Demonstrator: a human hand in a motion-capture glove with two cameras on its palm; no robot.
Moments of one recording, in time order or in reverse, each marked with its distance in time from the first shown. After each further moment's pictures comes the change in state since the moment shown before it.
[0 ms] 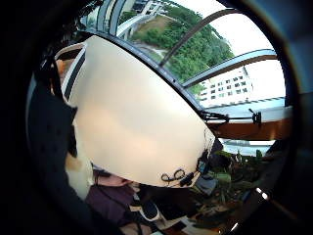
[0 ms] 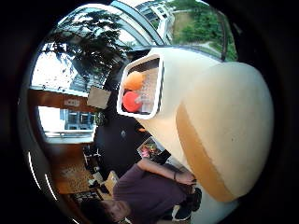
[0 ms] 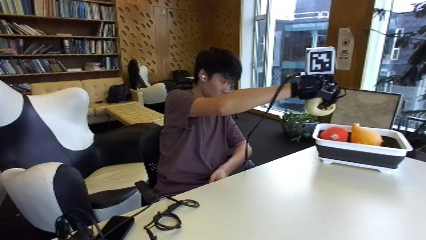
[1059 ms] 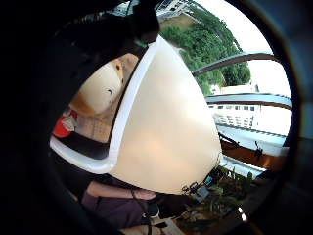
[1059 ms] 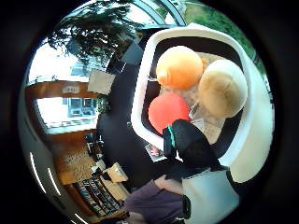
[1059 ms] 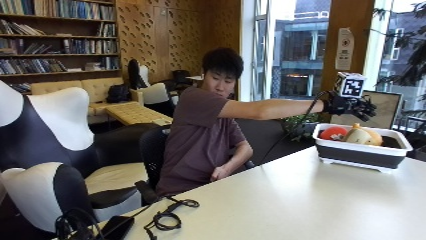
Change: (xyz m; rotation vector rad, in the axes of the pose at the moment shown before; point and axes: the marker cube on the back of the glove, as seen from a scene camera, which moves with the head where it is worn) arm -0.250 -0.126 0.102 -0.140 -0.060 -0.075
